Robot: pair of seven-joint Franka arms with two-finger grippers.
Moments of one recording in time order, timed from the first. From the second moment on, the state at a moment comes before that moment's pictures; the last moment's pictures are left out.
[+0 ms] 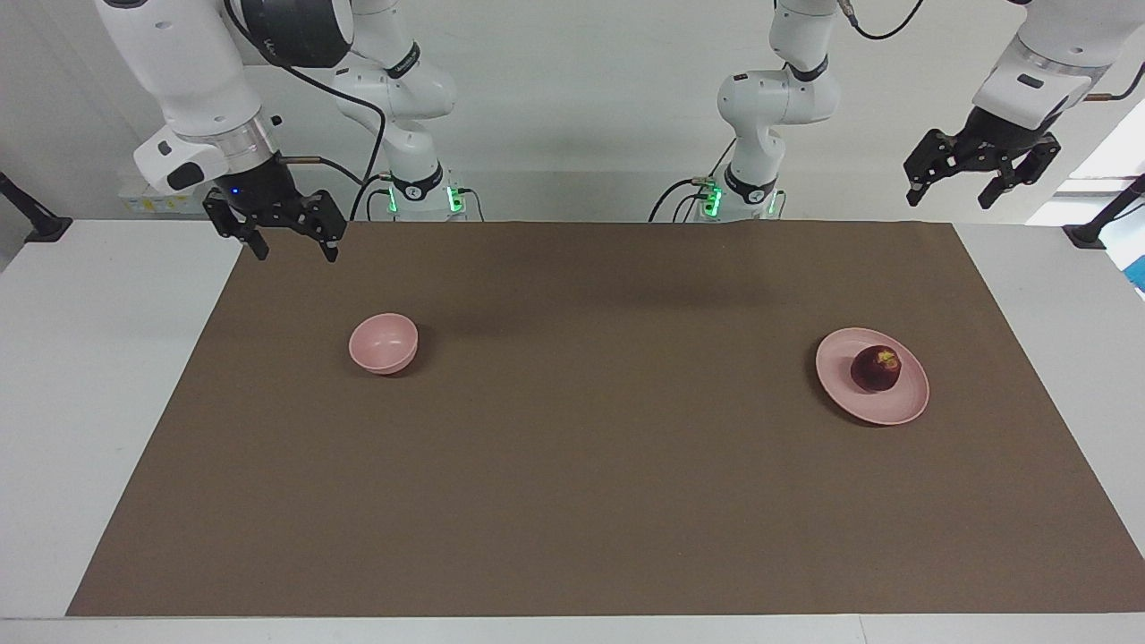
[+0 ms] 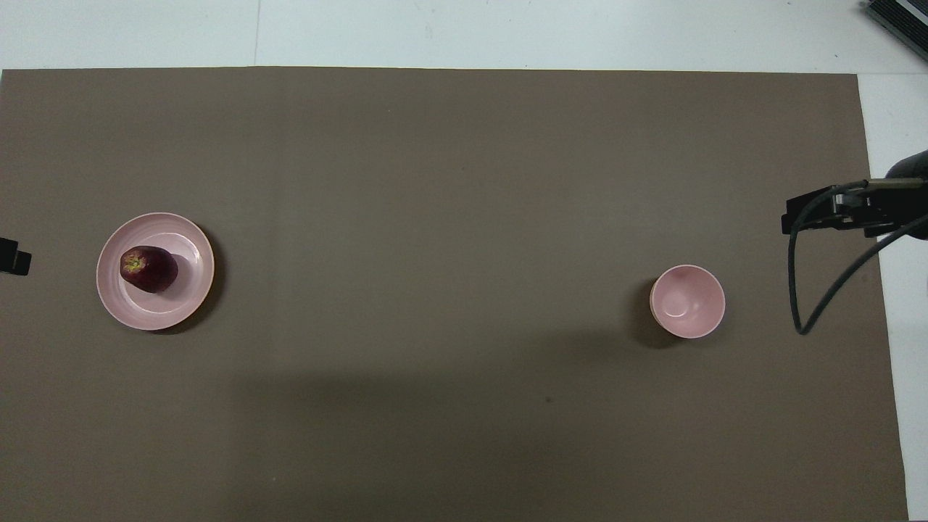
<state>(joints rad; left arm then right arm) -0.02 -0.04 0.03 -1.46 0.02 1.40 0.14 0.03 0.04 -0.03 -1.54 0.00 1.59 0.06</state>
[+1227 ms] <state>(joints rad) -0.01 -0.04 0.01 -1.46 0.02 1.42 0.14 0.03 0.04 -0.03 -1.54 0.00 1.59 0.06</state>
